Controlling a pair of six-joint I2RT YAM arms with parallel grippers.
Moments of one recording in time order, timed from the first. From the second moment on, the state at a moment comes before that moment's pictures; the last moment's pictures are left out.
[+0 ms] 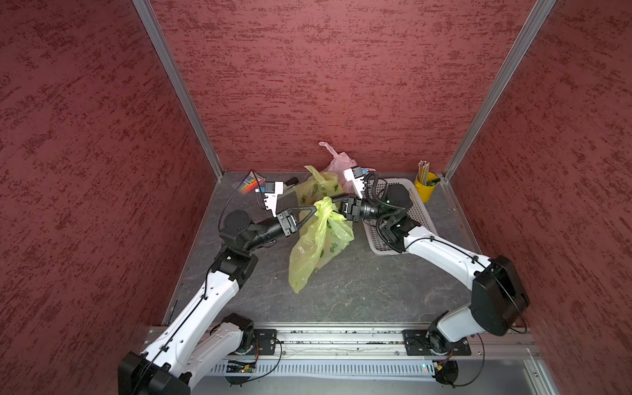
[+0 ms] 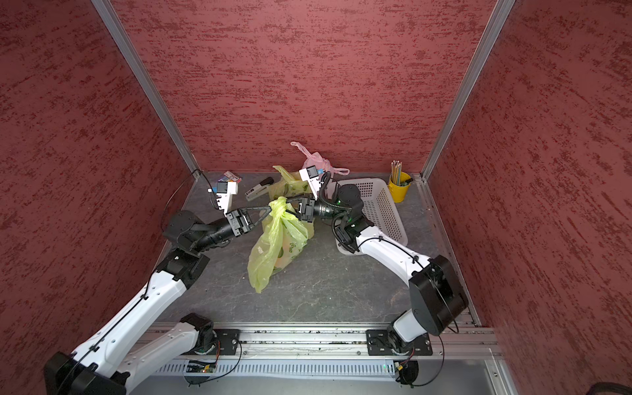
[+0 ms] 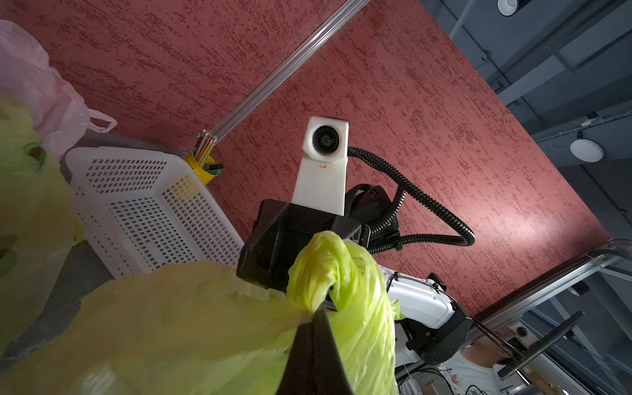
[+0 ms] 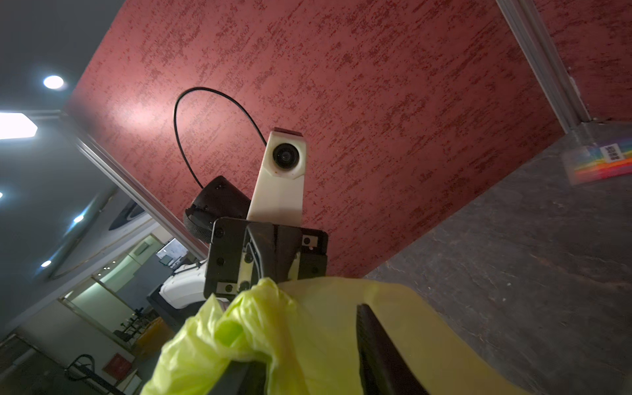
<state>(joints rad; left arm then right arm) -0.35 0.91 0.74 0.31 0.72 -1.00 0.58 1.52 1.08 0.64 -0.92 0.90</state>
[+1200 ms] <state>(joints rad) -0.24 0.87 0.63 0.22 0.71 -0.96 0.69 1.26 0.99 0.17 -0.77 0.73</state>
